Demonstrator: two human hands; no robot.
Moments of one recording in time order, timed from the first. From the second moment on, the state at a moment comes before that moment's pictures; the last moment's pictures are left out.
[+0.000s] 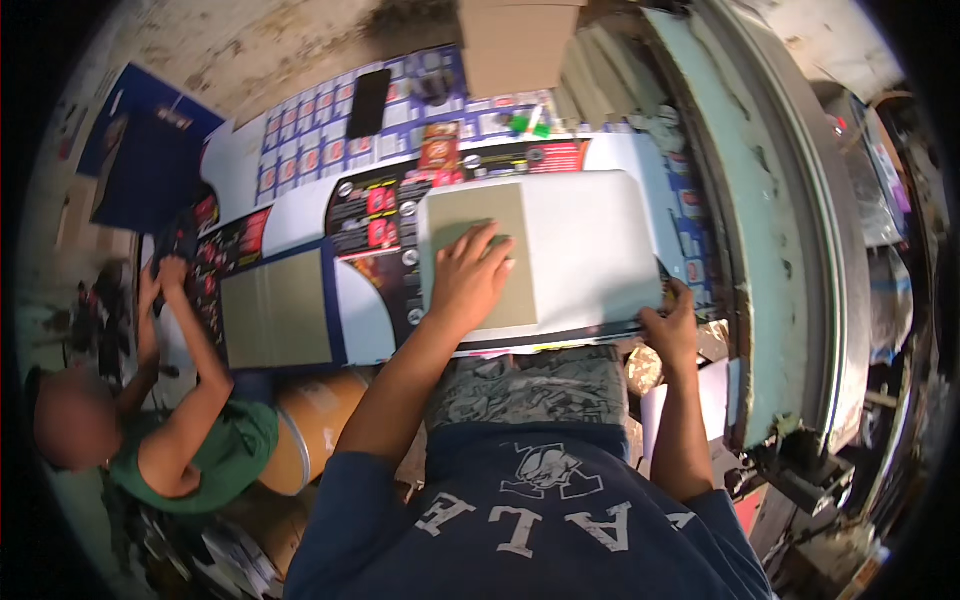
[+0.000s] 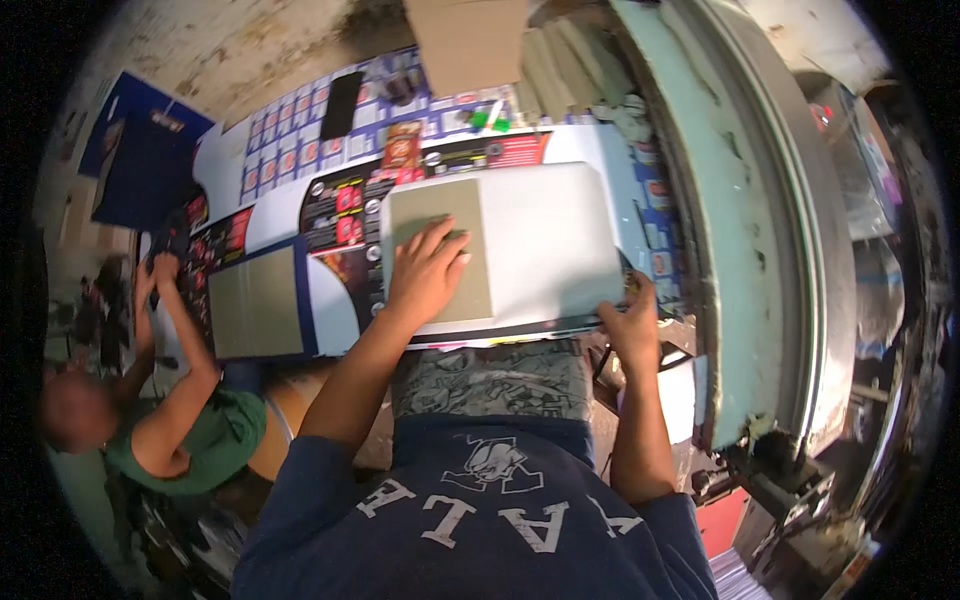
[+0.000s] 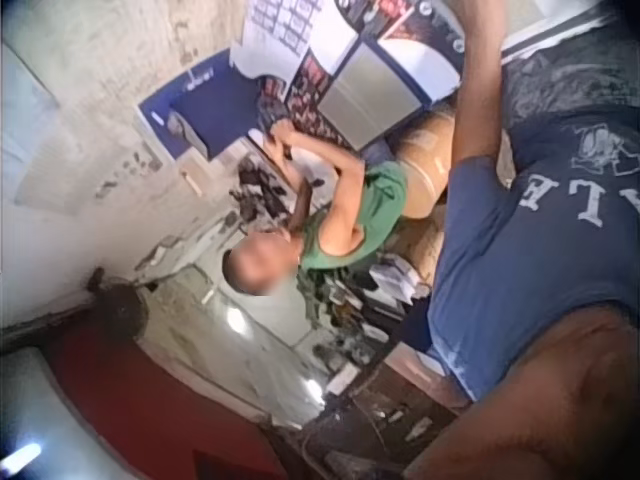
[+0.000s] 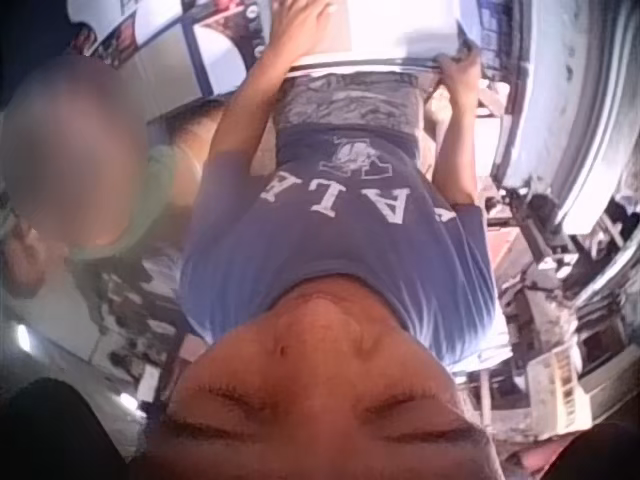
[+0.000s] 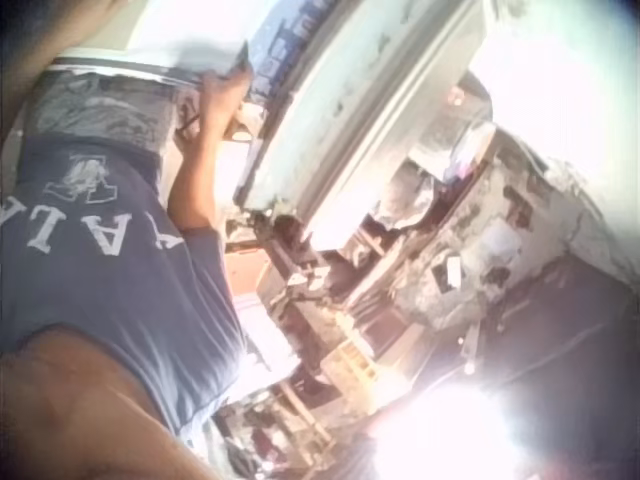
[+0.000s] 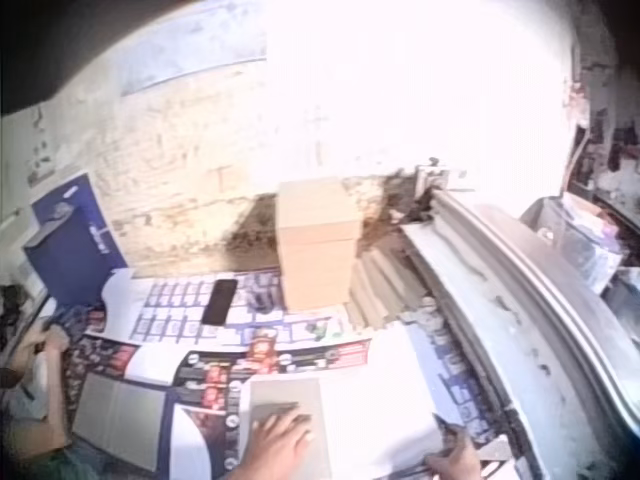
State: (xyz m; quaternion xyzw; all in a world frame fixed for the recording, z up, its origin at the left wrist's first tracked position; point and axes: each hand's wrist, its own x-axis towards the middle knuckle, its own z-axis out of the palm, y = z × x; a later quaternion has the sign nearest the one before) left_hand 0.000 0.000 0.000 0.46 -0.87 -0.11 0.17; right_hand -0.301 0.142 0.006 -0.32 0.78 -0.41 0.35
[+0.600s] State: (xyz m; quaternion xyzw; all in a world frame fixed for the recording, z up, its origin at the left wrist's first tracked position) left_hand -0.038 0.021 -0.015 0.56 -0.78 -0.09 0.24; right_hand -0.289 0.127 0.026 -0.36 0.86 -0.24 0.29
